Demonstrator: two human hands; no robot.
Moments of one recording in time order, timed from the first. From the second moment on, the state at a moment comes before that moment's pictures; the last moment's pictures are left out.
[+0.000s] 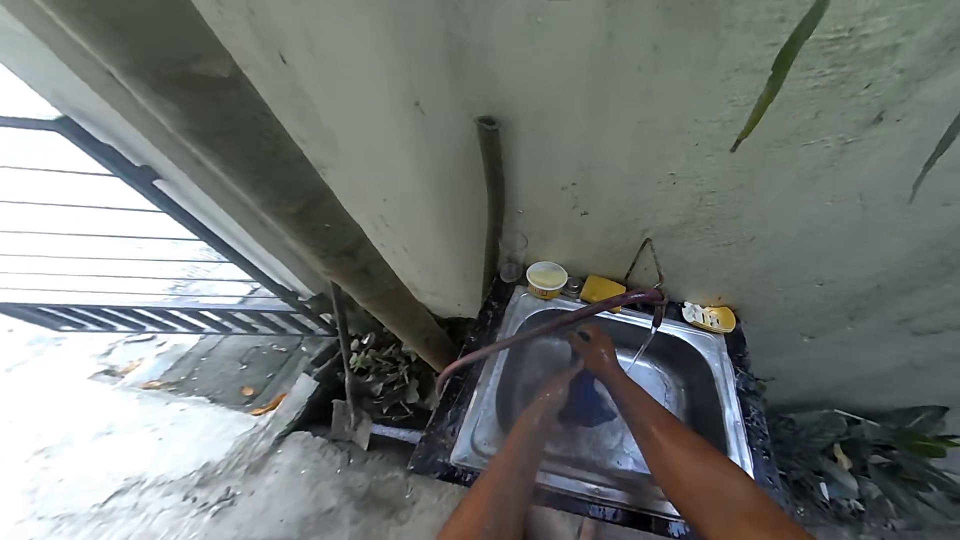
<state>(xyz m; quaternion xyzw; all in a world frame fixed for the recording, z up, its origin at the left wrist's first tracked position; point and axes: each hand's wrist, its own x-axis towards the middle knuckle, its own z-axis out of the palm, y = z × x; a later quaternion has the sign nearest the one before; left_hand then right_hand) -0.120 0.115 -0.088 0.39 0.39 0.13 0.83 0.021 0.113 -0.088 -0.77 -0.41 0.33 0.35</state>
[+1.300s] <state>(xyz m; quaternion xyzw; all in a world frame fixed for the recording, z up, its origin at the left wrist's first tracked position) -0.136 0.132 -0.107 0.47 0.37 0.09 0.80 0.029 0.112 -0.079 -0.71 -0.49 0.42 0.29</state>
